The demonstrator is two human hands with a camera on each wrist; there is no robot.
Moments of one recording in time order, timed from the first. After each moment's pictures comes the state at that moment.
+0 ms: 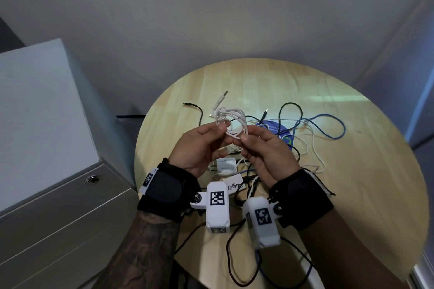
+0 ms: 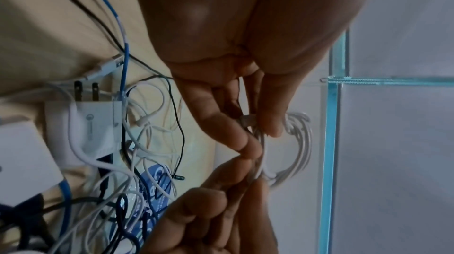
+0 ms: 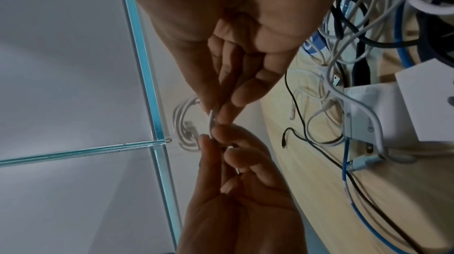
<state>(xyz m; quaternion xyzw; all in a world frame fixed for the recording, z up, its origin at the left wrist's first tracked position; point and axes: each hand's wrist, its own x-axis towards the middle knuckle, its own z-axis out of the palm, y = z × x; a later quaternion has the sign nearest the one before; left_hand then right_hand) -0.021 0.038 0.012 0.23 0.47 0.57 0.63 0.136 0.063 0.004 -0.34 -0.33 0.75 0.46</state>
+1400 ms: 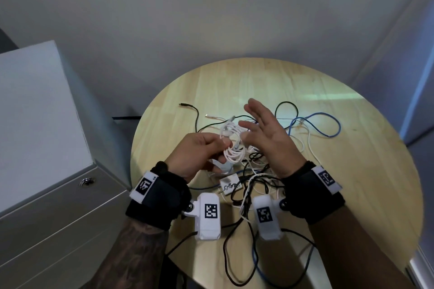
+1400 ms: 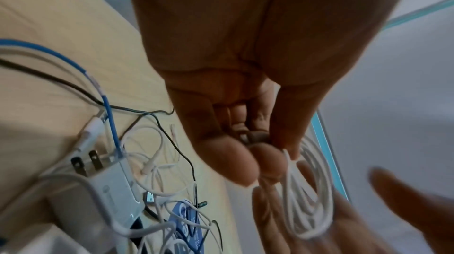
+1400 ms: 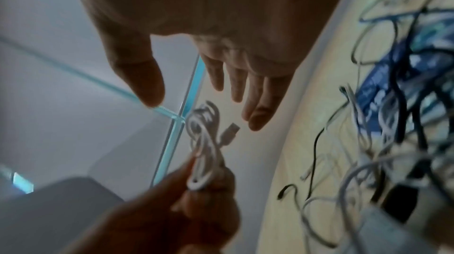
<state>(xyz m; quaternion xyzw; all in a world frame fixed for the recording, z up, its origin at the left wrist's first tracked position) -0.023 0.028 0.013 0.39 0.55 0.45 0.58 0.155 0.078 0.013 -0.36 -0.56 0.63 0.41</state>
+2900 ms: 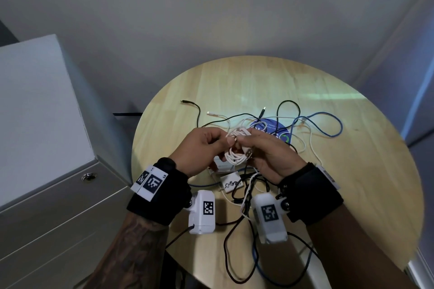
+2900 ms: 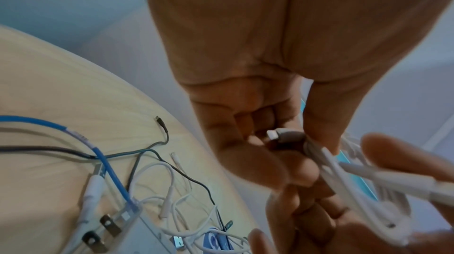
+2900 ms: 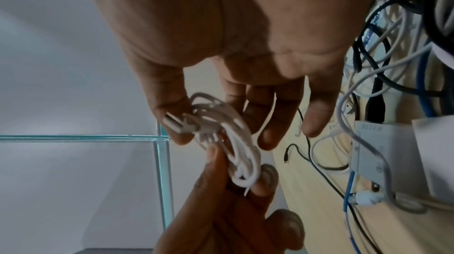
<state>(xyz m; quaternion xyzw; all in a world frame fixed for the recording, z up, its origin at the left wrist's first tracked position) -0.024 0.026 0.019 0.55 0.57 0.38 0.47 0.148 0.076 -0.001 -0.37 -0.43 0.76 0.31</state>
